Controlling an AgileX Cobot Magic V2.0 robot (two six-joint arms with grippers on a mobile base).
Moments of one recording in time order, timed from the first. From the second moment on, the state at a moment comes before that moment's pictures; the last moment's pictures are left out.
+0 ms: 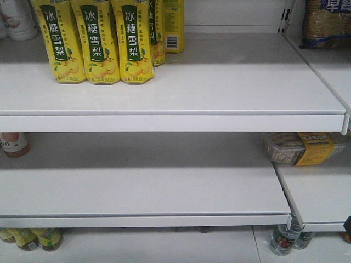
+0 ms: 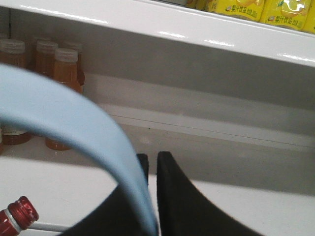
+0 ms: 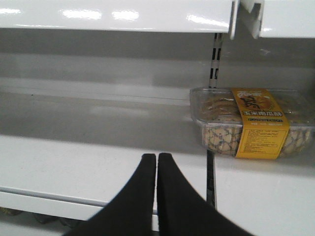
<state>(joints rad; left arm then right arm) -0.01 0.00 0.04 0.05 0.11 -0.31 0.17 0.14 -0.07 0.09 0.19 -0.03</state>
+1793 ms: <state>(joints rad) -0.01 0.00 0.04 0.05 0.11 -0.31 0.02 -0.01 0.03 -0.07 0.00 0.11</state>
